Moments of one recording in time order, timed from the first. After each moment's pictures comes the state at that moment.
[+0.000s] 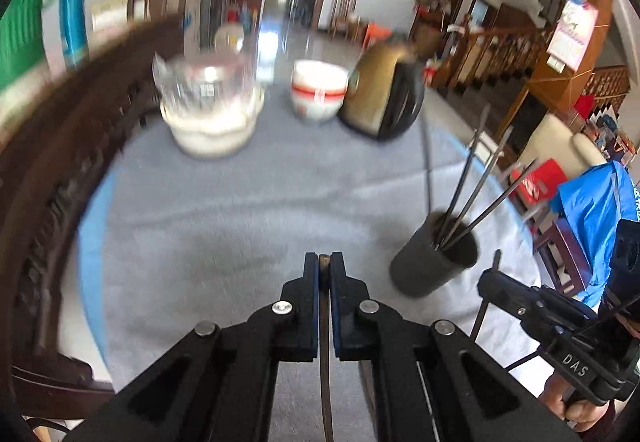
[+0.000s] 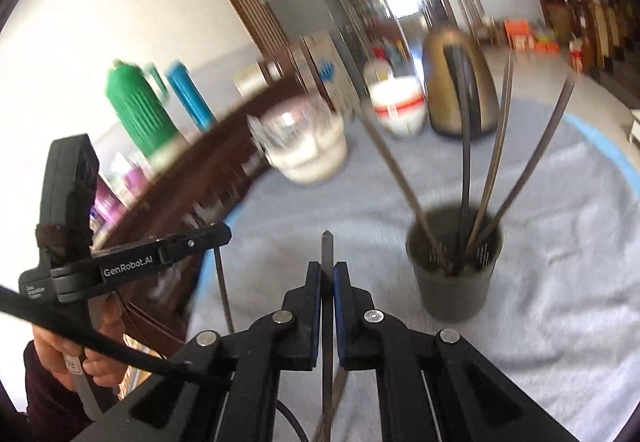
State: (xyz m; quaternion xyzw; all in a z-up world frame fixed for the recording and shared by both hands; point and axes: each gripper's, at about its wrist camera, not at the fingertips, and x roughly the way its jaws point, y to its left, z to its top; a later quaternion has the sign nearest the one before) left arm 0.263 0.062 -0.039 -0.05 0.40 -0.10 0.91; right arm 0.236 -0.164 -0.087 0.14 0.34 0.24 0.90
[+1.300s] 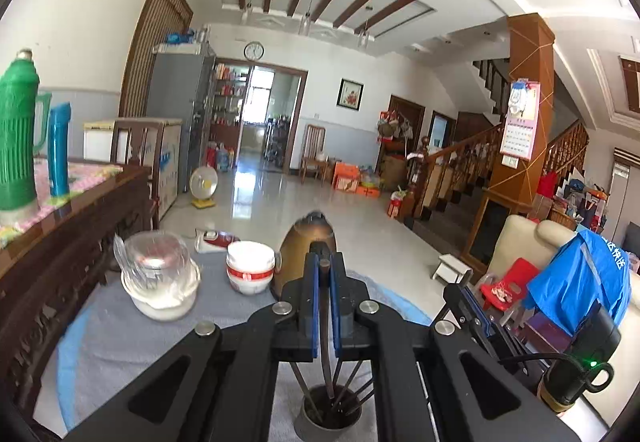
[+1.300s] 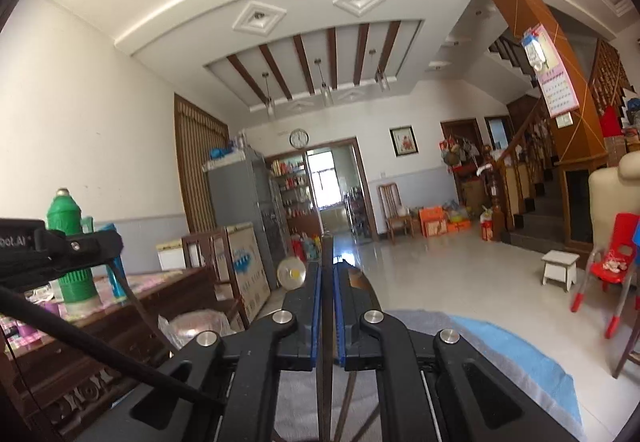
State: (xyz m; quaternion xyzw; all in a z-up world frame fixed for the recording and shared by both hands) left arm 0.245 -0.039 0.079 -0.08 0.16 -0.13 0.98; right arm 0.243 -0.208 0.014 0.11 0.02 0.03 0.99
